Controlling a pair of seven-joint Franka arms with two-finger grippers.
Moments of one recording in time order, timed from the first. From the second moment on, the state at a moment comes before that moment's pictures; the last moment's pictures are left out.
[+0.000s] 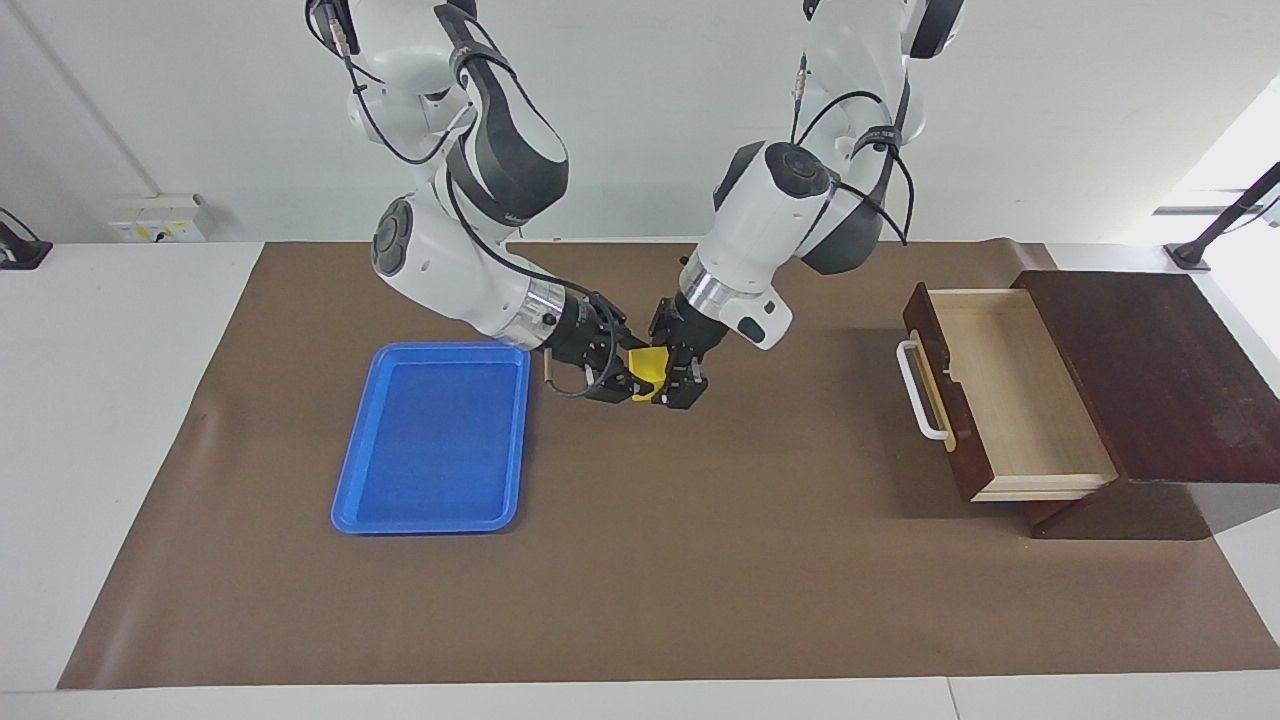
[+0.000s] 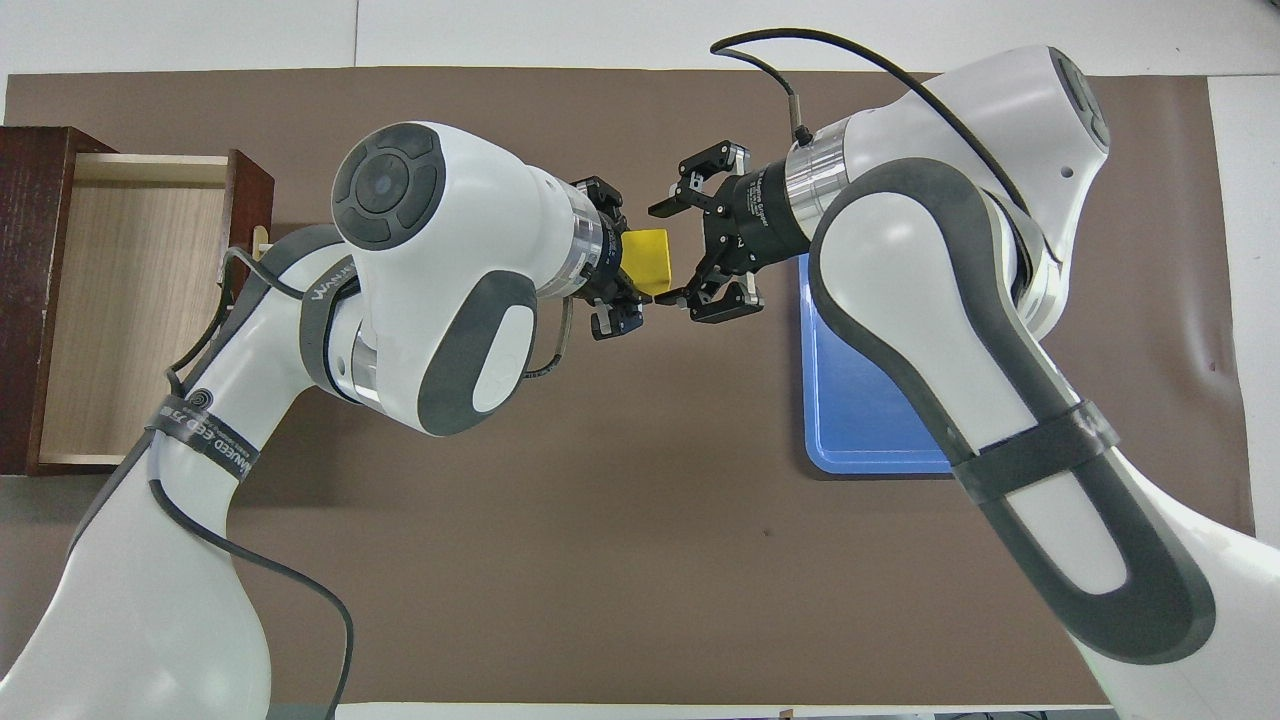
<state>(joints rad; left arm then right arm) -0.50 0.35 -0.12 -1.56 -0.28 2.18 -2.12 0.34 0.36 -0.01 -1.52 0.79 1.98 1.58</state>
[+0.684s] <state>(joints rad) -0.33 0.27 -0.09 -1.55 -0.28 1.92 -1.81 0.28 0.35 -0.02 -1.50 0.77 1.93 1.57</state>
